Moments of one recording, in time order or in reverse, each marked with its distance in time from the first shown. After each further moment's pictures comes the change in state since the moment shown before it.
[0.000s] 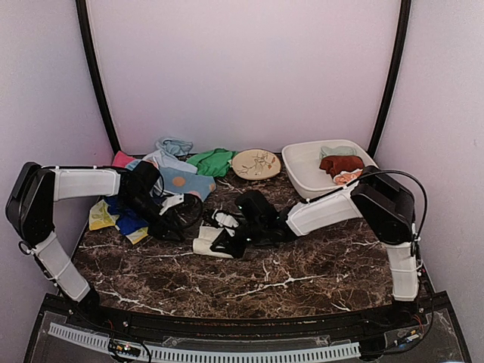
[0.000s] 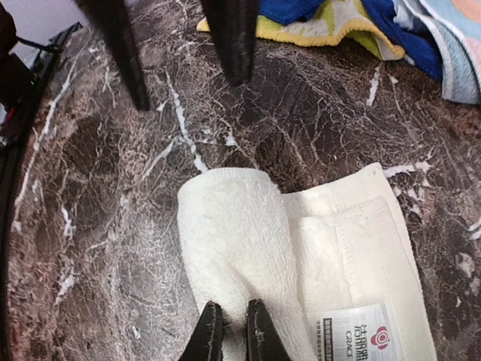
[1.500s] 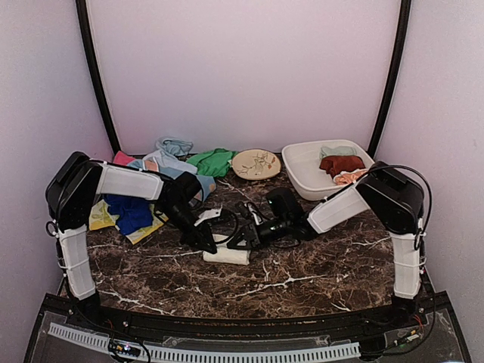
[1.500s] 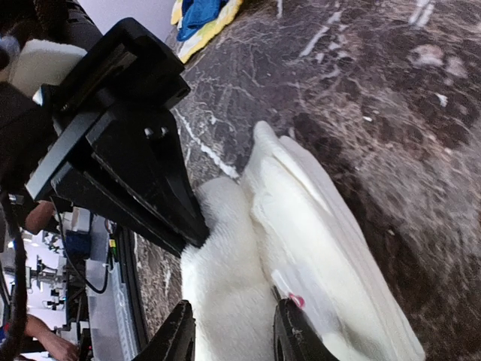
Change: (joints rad) left arm -0.230 0.307 0.195 0.030 0.052 -0.017; right arm -0.185 -0.015 -0.174 0.237 -0.438 0.729
